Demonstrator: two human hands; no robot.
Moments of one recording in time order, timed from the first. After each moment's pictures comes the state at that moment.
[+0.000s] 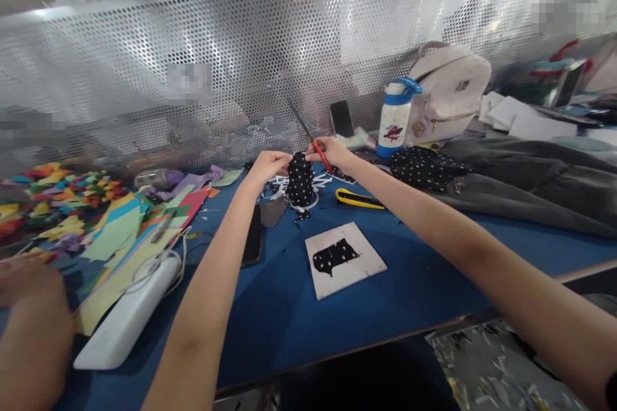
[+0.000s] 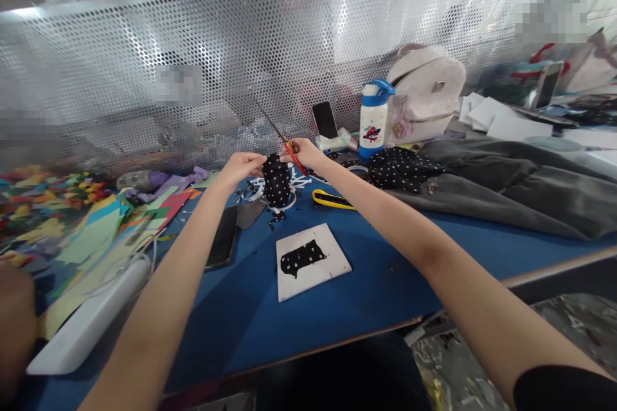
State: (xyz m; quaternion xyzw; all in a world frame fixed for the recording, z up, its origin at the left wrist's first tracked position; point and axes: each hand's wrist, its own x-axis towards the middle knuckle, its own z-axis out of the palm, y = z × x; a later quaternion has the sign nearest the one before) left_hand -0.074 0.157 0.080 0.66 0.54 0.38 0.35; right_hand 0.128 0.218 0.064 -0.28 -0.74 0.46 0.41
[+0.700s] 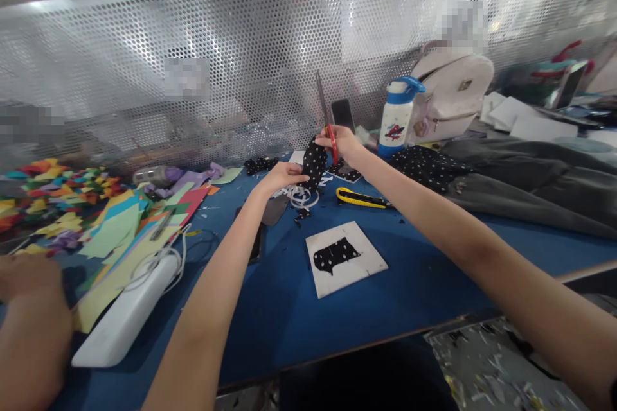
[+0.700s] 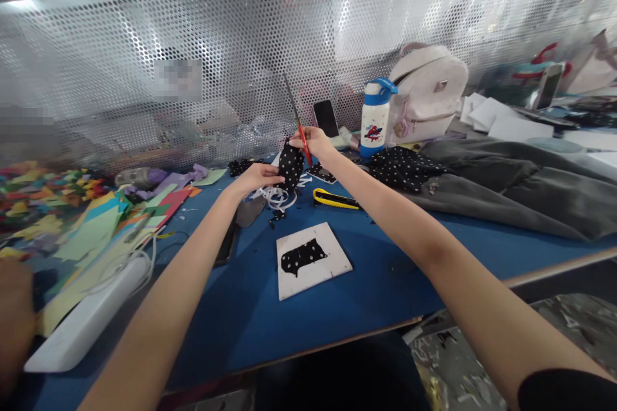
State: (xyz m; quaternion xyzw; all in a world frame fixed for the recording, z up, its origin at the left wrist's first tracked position) left_hand -0.067 0.170 0.044 0.71 0.52 0.30 0.36; right_hand 0.142 0.227 0.073 -0.31 -0.66 0.48 0.50
